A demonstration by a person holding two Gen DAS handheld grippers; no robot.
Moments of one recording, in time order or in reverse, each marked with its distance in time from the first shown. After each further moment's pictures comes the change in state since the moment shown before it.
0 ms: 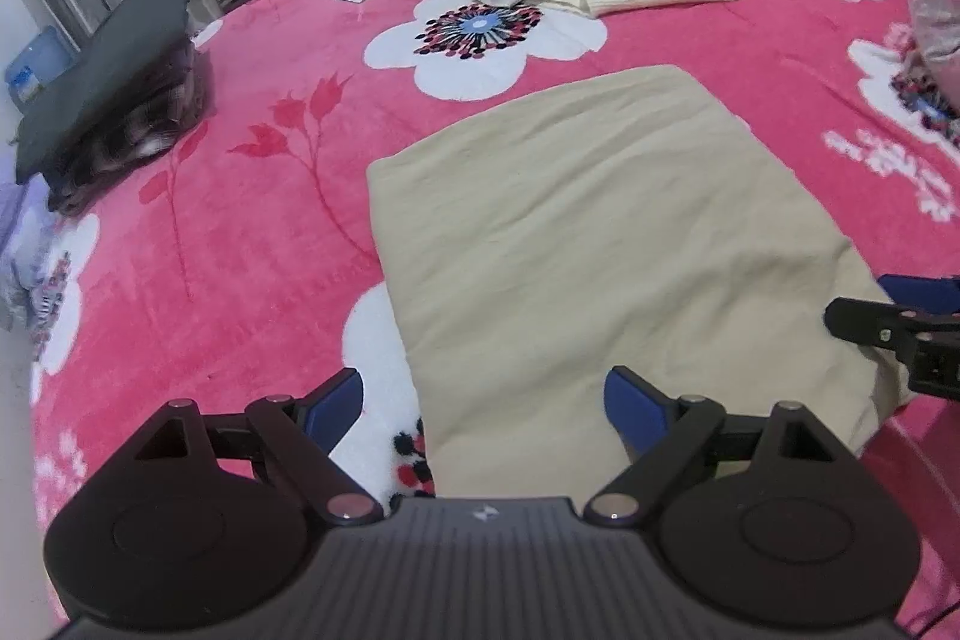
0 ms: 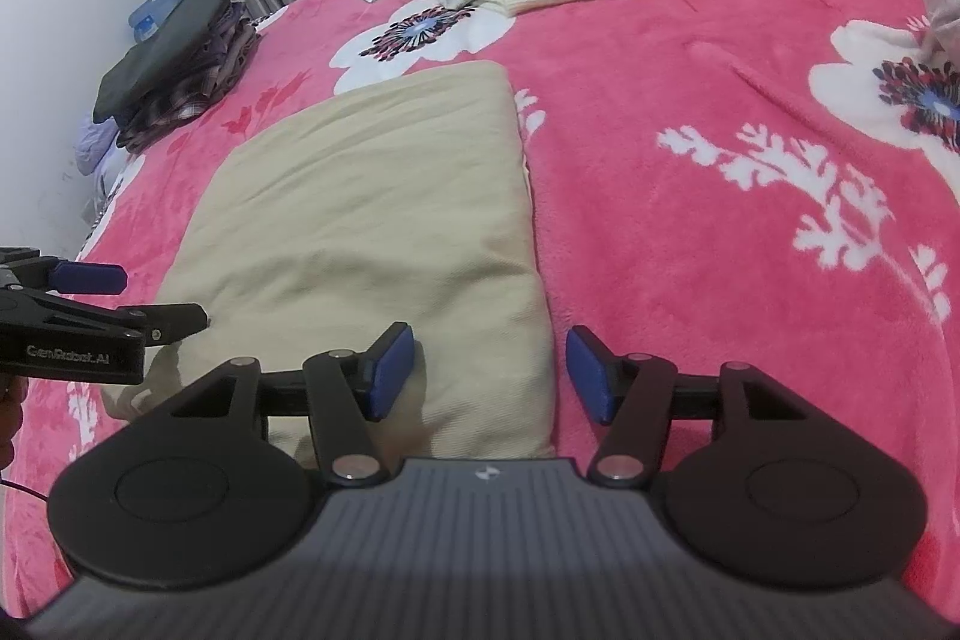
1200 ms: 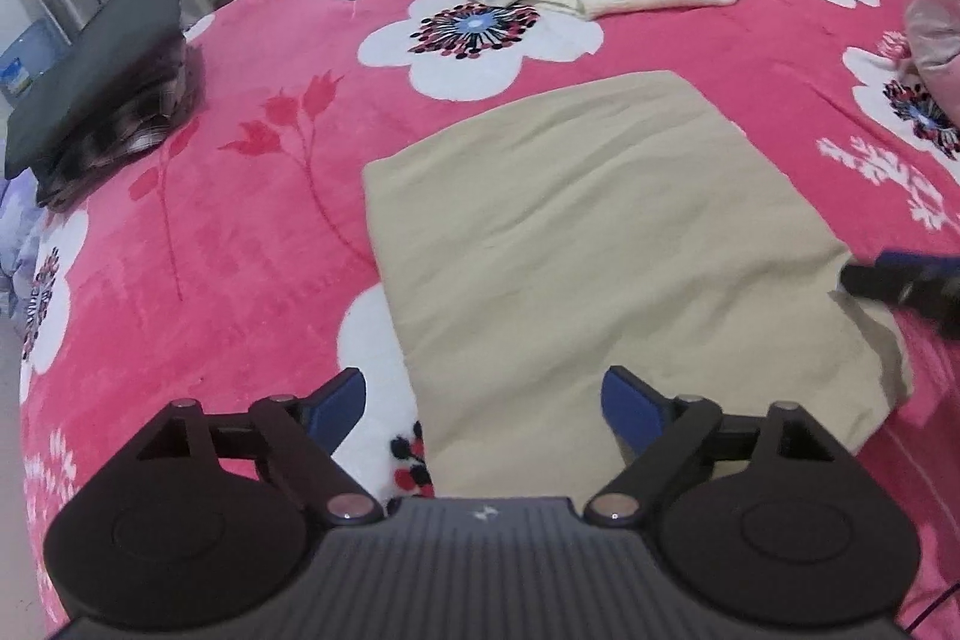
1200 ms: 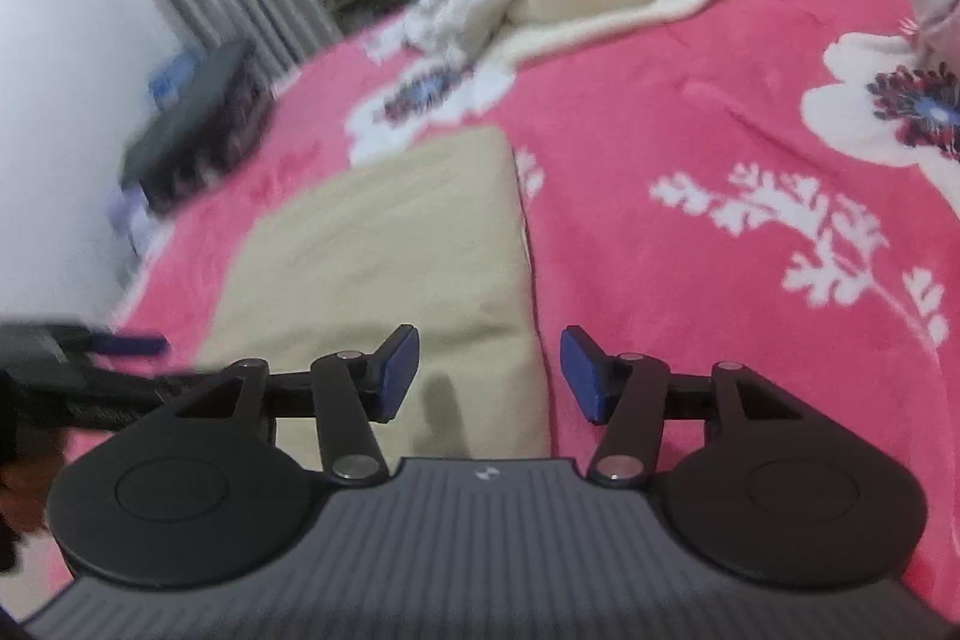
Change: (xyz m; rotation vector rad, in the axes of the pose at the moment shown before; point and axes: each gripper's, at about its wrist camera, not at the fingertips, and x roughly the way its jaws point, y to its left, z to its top) left arm 0.002 0.002 0.003 0.003 0.013 0.006; right arm -0.005 -0.012 0.008 0.040 -0.055 0.032
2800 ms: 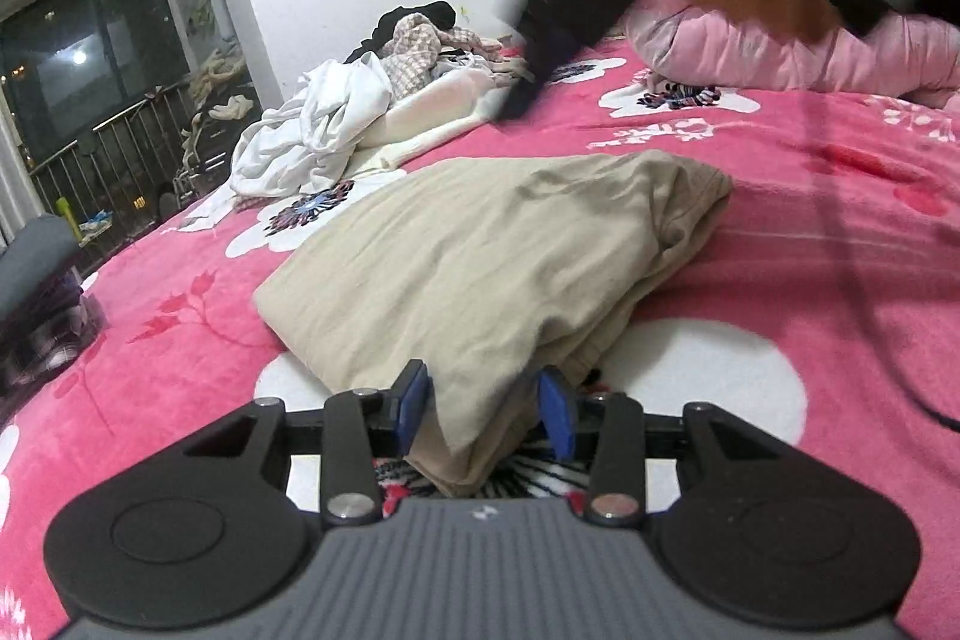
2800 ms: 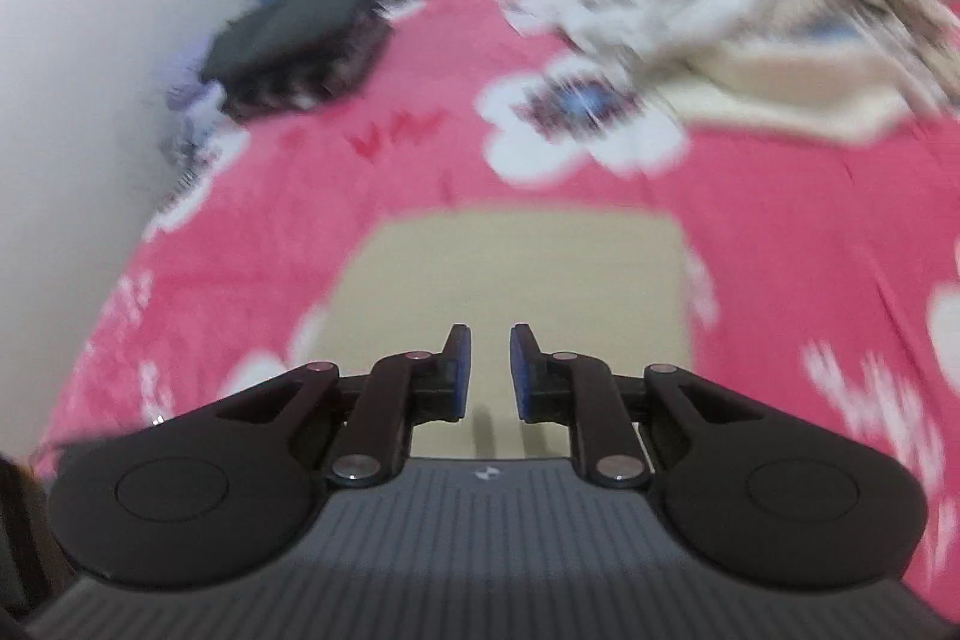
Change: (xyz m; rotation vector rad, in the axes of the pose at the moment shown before) left arm -0.015 0.000 -0.138 0.408 -0.539 -0.213; right arm 0.008 0.086 0.052 -0.279 0.120 0.069
